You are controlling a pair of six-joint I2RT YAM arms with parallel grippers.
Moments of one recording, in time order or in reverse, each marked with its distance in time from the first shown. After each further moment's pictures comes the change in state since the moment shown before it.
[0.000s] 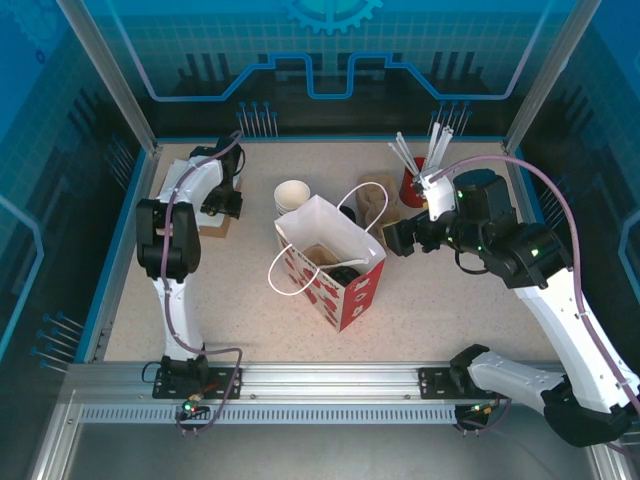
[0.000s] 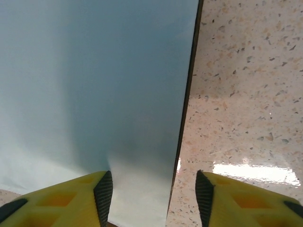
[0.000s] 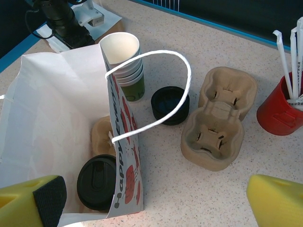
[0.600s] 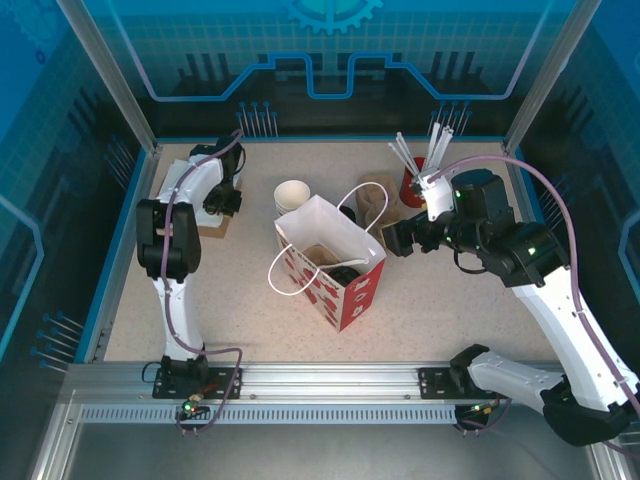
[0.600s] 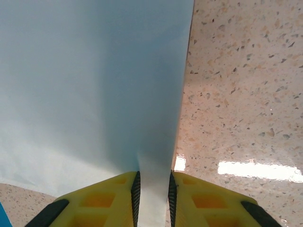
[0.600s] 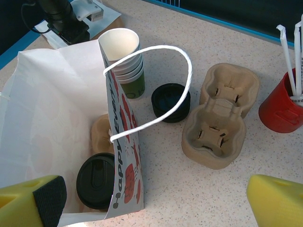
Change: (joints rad) left arm -0.005 0.000 0.023 -0.020 -0.010 0.020; right arm -0.004 0.007 -0.011 0.003 -0.008 0.000
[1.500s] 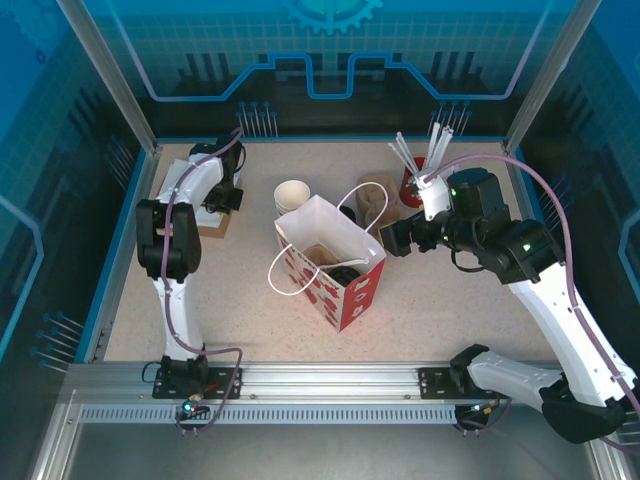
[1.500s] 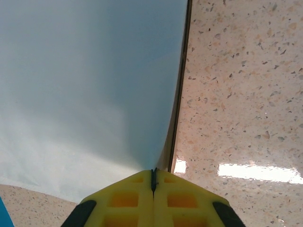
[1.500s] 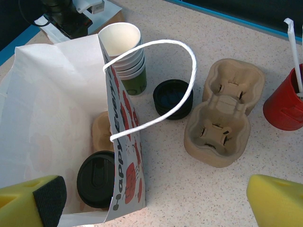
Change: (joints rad) left arm -0.001 -0.003 0.011 -0.001 0.000 0.008; right arm 0.000 0.015 -0.006 0.000 -0.011 0.000
